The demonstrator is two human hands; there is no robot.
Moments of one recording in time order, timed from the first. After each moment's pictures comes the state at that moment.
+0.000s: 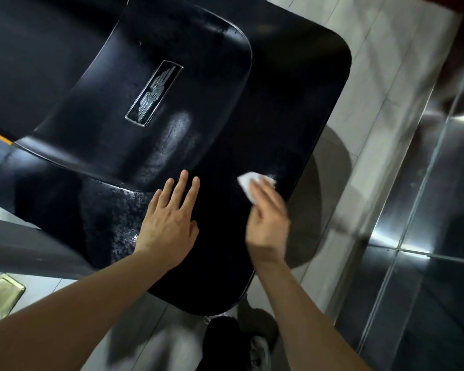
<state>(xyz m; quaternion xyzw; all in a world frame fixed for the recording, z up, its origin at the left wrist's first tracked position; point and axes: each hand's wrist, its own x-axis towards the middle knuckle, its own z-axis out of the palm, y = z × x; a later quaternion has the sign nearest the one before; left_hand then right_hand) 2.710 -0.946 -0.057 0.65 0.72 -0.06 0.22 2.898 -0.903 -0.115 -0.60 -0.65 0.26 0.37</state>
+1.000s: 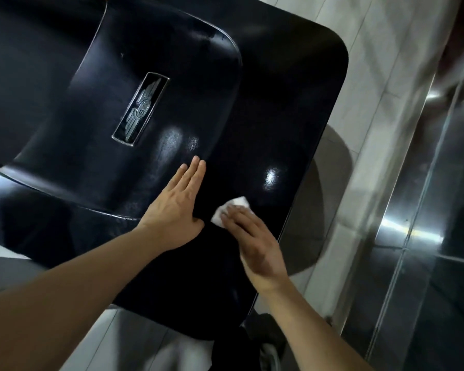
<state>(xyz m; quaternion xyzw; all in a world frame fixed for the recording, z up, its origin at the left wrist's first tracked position) 2.696 -0.862 -0.055 0.67 0.66 -0.02 0.34 2.903 -0.908 -0.136 -0.46 -0.79 0.27 0.31</state>
